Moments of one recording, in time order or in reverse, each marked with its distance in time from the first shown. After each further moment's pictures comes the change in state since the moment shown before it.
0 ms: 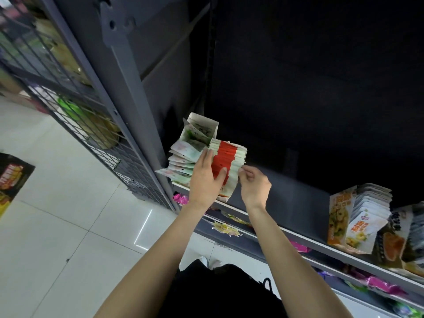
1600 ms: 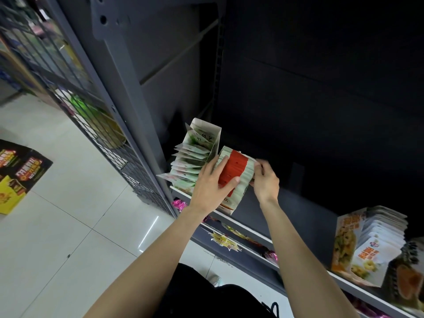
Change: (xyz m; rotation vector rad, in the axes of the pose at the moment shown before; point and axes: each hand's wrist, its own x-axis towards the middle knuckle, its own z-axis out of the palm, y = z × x) left_hand 0.000 0.007 0.021 0.064 -0.057 0.070; right_hand 0.066 0.017 -0.013 -0.003 -0.182 -0.039
